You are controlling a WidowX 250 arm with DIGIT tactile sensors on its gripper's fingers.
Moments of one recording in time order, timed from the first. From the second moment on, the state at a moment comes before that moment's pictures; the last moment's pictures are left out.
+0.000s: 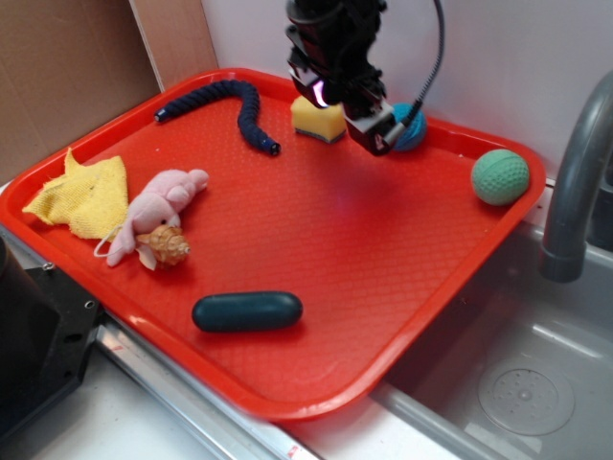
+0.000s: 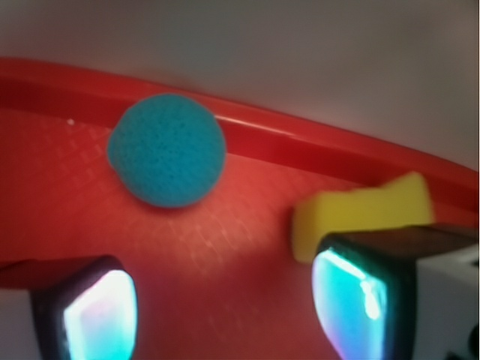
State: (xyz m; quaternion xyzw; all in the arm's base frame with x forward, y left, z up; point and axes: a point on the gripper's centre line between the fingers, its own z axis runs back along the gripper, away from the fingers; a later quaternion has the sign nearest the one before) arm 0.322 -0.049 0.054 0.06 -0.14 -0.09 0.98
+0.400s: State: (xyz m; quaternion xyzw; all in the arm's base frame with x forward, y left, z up) arm 0.347 -0.066 0.027 0.07 -0.13 -0.11 0.98
